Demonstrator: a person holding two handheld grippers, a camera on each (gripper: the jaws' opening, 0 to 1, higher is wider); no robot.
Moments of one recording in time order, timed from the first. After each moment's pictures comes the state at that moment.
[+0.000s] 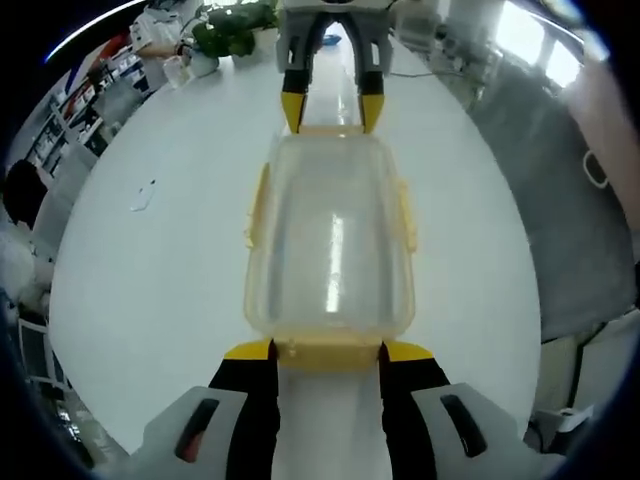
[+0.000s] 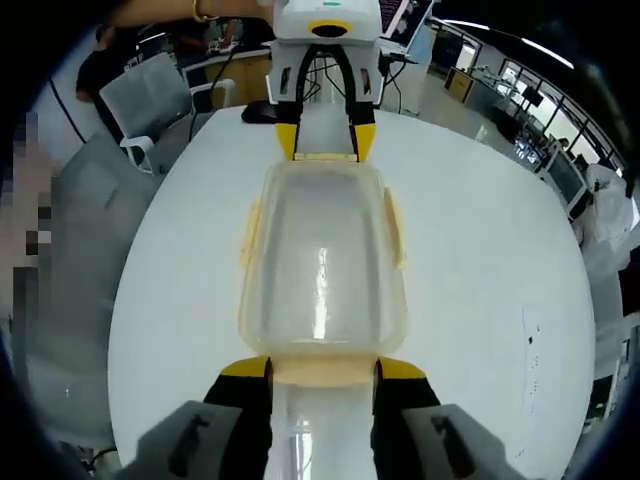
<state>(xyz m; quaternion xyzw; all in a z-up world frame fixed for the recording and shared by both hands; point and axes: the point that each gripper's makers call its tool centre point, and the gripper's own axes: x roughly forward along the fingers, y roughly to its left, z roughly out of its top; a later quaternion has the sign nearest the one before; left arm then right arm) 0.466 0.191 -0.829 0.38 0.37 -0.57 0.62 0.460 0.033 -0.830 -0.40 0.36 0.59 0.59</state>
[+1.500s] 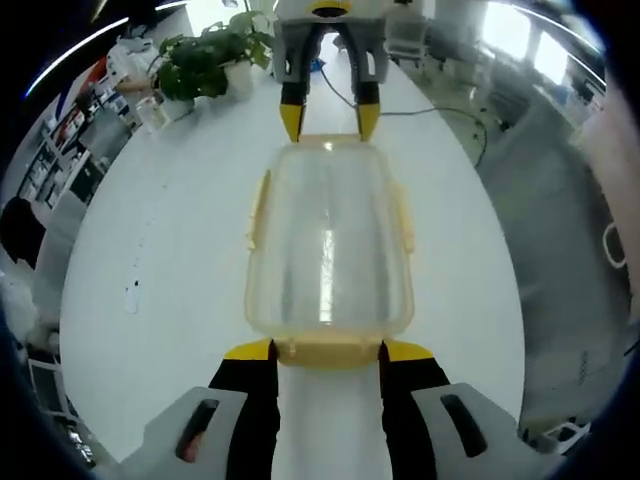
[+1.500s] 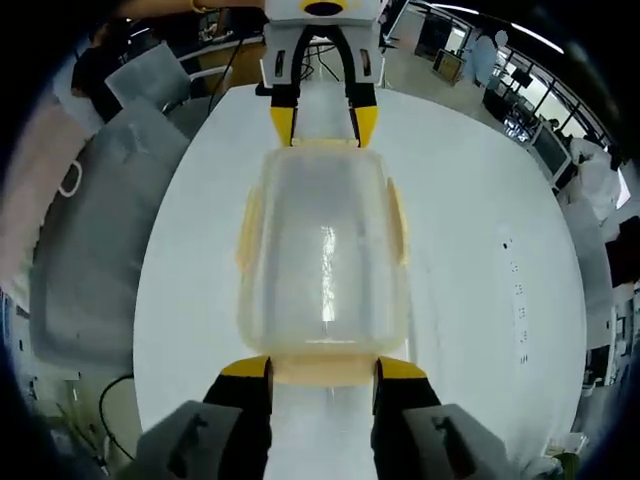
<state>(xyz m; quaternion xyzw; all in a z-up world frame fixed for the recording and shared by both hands) 0.450 0.046 -0.796 0.39 0.34 -0.59 0.62 0.435 -0.113 -0.804 -0.42 0.40 0.56 0.60</state>
